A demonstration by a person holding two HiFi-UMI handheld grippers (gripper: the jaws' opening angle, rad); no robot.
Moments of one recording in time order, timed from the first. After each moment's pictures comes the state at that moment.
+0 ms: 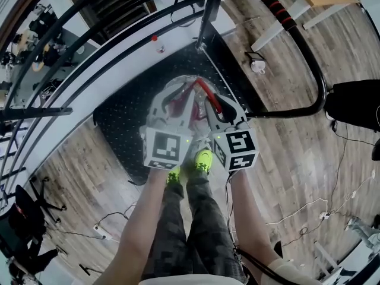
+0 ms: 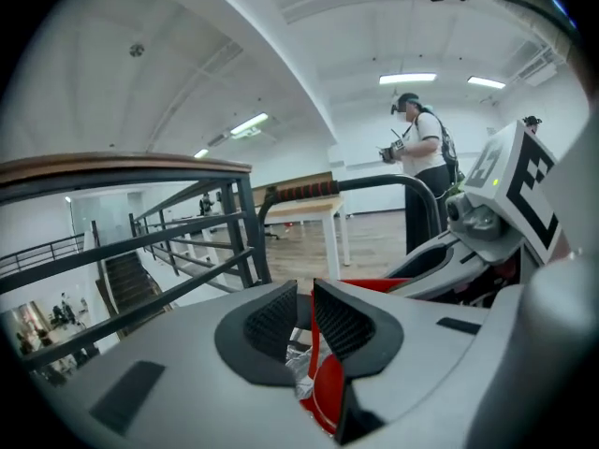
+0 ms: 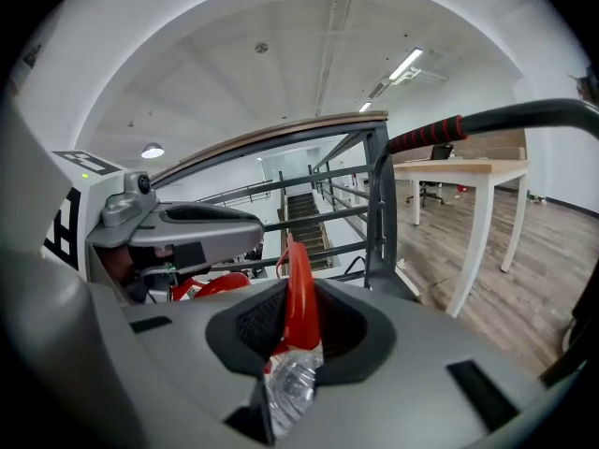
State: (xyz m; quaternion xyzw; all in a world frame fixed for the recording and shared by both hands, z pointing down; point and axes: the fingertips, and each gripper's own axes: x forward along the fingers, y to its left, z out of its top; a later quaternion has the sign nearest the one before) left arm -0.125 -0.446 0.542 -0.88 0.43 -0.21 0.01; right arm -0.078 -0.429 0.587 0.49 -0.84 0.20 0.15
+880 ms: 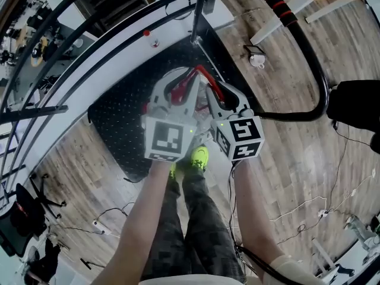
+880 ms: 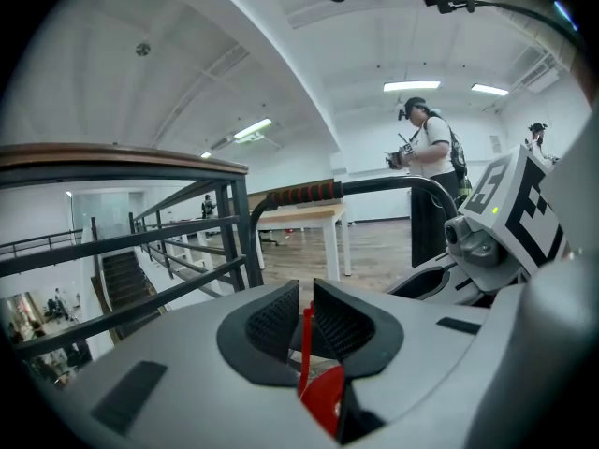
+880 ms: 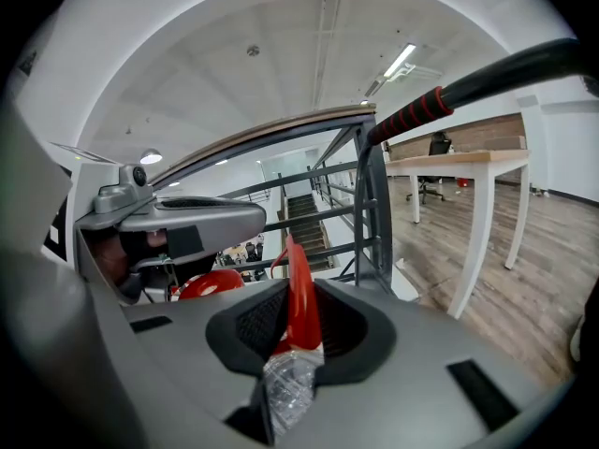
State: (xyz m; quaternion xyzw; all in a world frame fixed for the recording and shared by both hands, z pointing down) left arm -0.076 -0.496 0.550 -0.88 0.43 -0.18 0.00; right arm -0.038 -0.480 0.612 0.48 -0.84 0.21 0.14
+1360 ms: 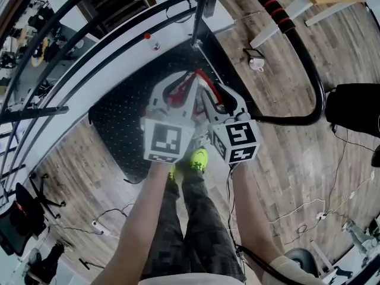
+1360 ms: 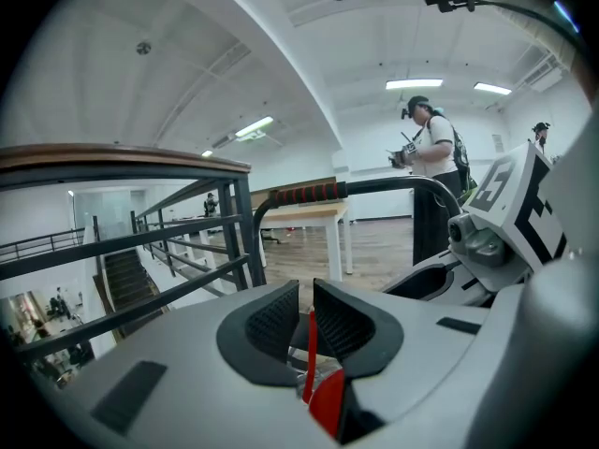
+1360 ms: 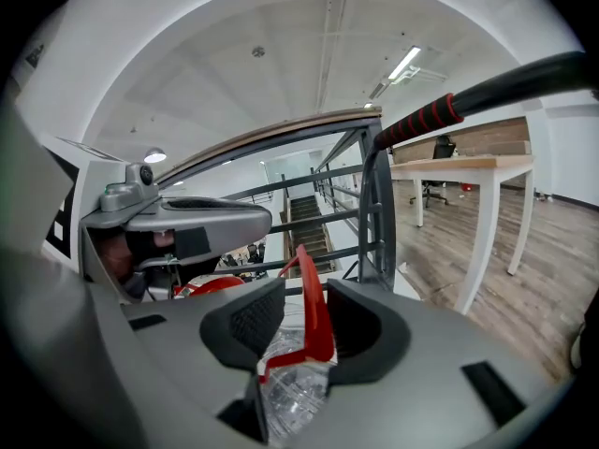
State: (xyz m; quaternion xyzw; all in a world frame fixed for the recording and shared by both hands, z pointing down) left arm -0.080 -0.501 0.545 -0.88 0.43 -0.18 0.00; right arm -0.044 -0.482 0.602 0.48 -0.84 0.20 0.14
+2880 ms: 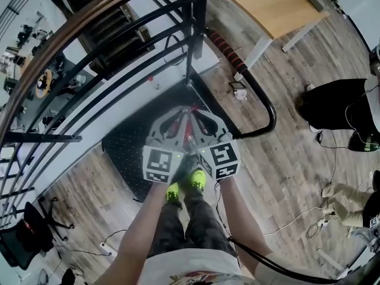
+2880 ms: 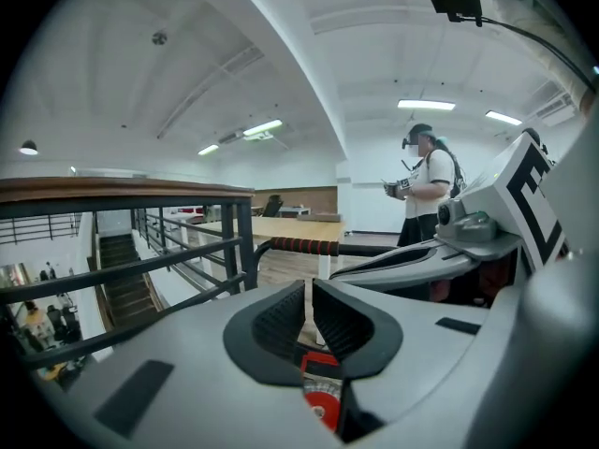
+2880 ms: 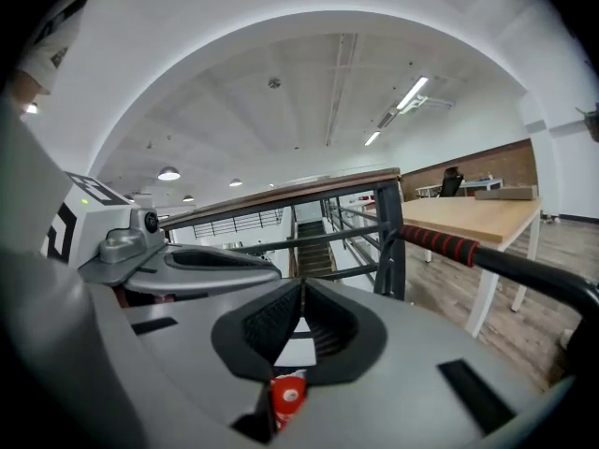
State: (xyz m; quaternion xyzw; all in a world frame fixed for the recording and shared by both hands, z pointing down) left arm -0.077 -0.455 0.386 -0.89 0.43 -0.15 -0.05; right arm -0.055 -0.458 0.396 0.47 -0.87 0.14 0.08
